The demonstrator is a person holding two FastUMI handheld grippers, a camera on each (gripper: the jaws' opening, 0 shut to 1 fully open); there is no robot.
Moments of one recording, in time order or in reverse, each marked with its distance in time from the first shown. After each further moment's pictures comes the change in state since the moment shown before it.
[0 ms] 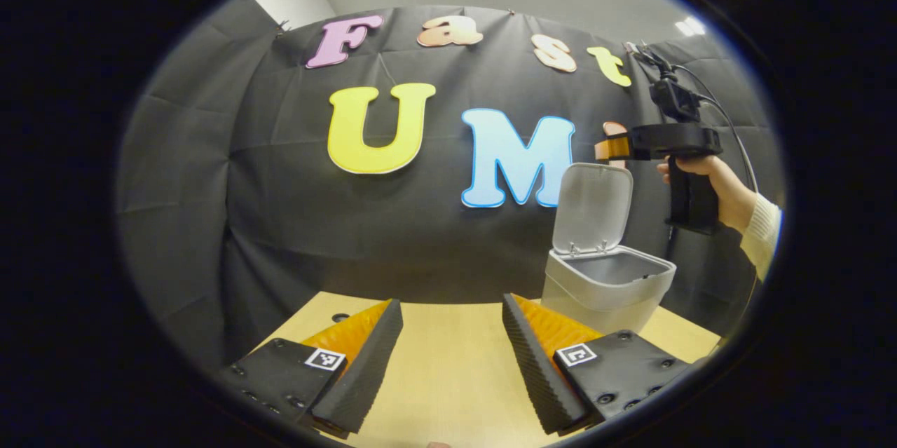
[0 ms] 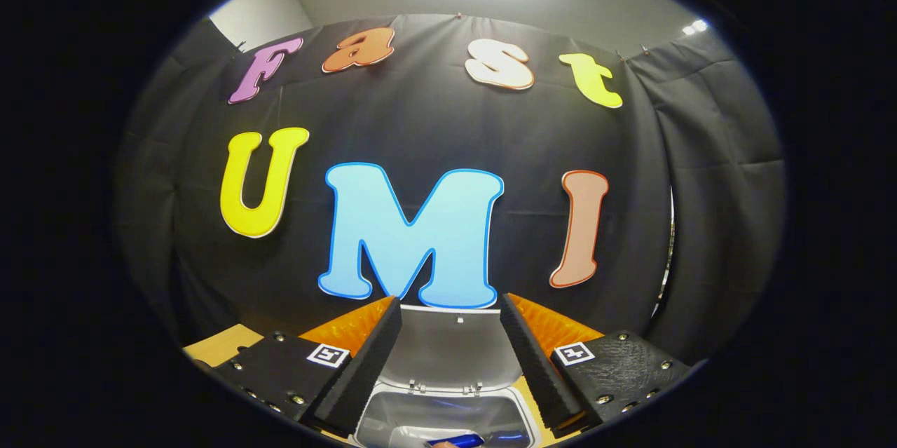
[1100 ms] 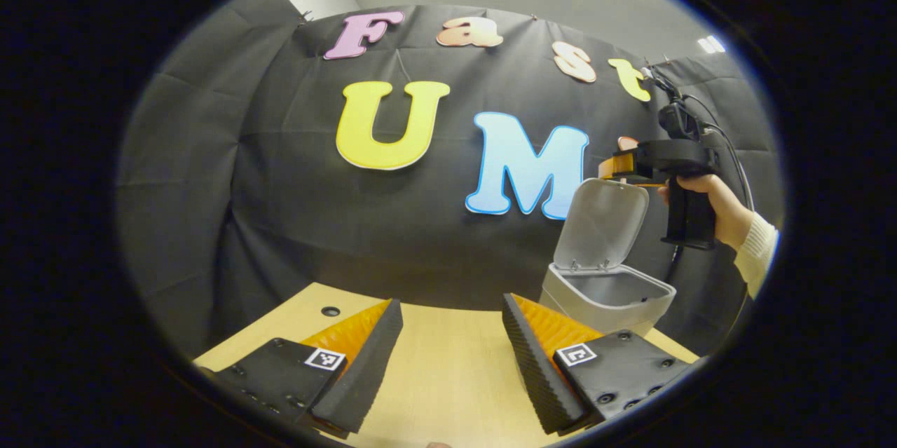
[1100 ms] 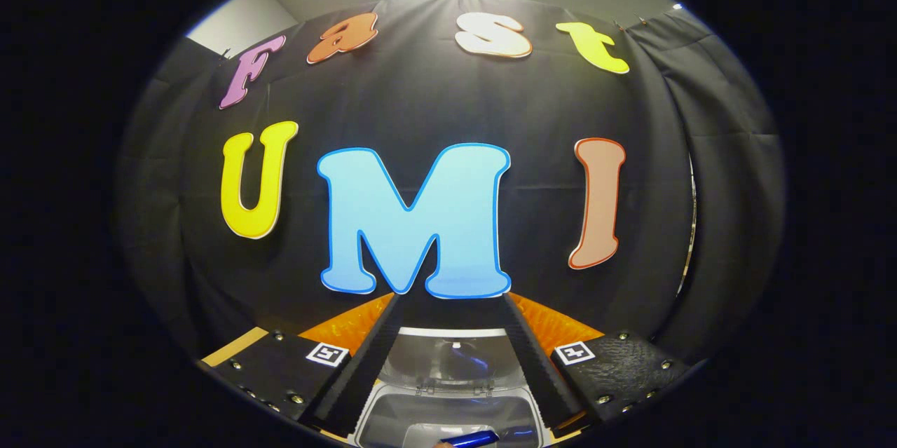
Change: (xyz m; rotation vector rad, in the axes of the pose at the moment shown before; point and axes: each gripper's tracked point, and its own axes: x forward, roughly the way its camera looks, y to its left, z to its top) left arm 0.014 -0.010 0.010 -0.084 -0.033 0.029; right arm 0.018 -0.003 -0.022 0.098 0.086 0.073
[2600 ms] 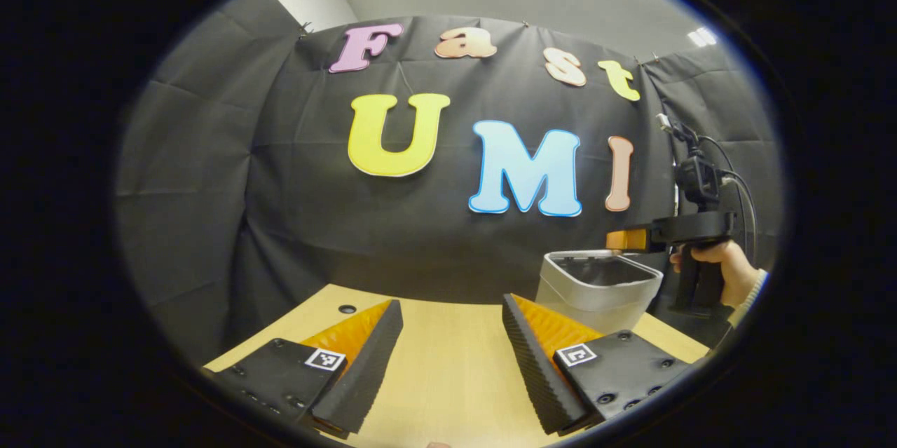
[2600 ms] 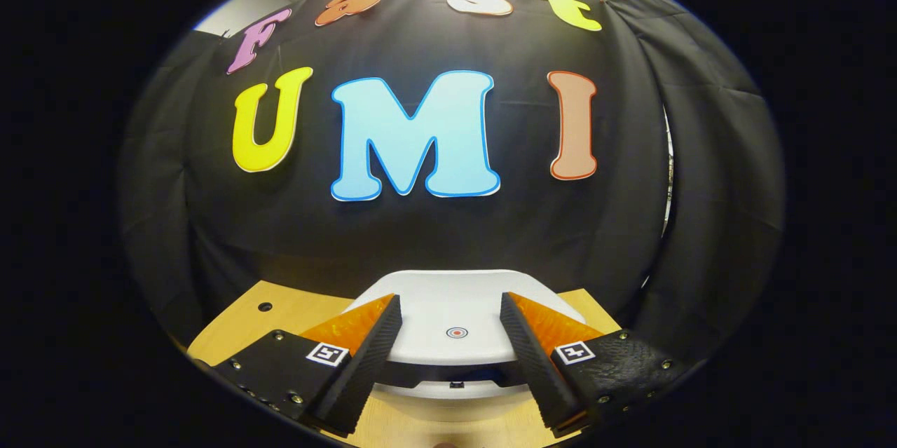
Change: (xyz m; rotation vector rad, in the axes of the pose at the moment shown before) left arm -0.074 0.001 -0.008 0.024 -0.005 0.018; right arm -0.085 0.004 -0.134 0.017 0.199 -0.023
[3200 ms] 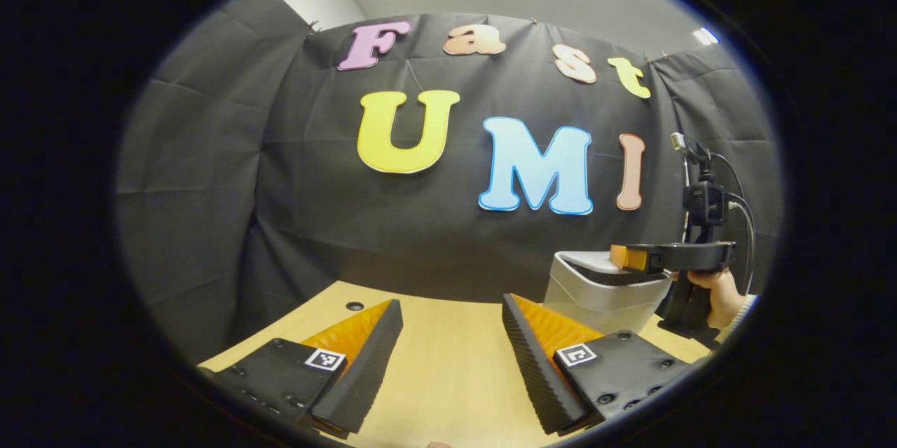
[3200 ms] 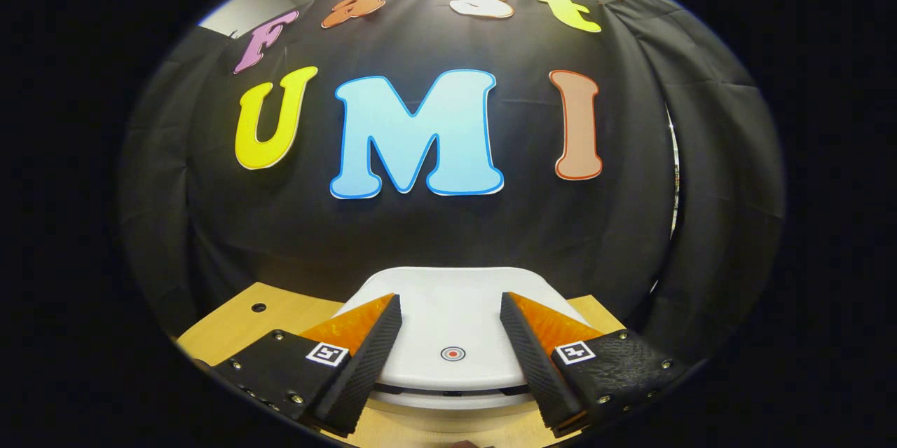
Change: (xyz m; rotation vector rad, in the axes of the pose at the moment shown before) left arm 0.004 0.006 -0.004 -0.001 0.010 0.052; right arm 0.020 -0.002 -0.020 -0.023 -0.063 0.017
